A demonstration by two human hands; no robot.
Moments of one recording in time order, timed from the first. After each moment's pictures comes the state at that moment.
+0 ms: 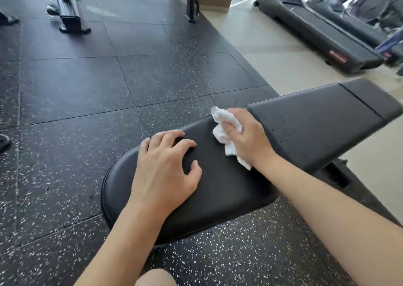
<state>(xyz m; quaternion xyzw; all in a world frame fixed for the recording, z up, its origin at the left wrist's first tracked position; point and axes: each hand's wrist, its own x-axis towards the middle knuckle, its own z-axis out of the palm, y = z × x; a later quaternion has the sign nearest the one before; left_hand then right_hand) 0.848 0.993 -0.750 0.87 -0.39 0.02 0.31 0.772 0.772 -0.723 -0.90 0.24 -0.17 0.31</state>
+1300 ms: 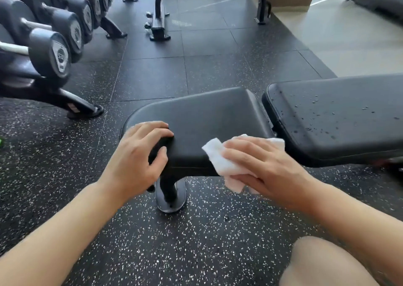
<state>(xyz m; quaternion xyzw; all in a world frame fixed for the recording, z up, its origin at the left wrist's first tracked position) 0.762 1.065 -0.761 0.89 -0.36 0.10 0.27 0.637 0.758 -0.764 -0.95 -0.25 -0.14 0.14</state>
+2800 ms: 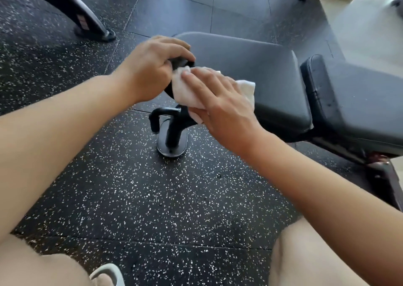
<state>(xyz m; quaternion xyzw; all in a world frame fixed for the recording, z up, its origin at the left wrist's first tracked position) 0.774 1.103 -0.747 0.89 -0.29 0.04 0.35 0.680 0.909 -0.762 -0.96 -0.23 -0.14 0.08</state>
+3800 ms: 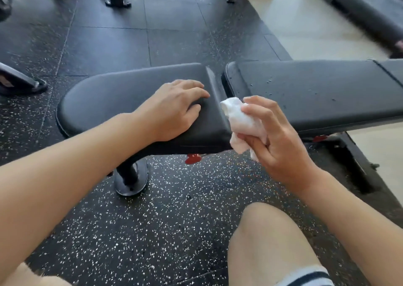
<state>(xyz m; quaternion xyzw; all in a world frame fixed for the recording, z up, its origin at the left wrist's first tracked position) 0.770 0.912 -0.737 0.84 -0.48 -0.02 0.24 0.586 0.698 -0.741 -0.94 -0.05 -0.21 0.25</state>
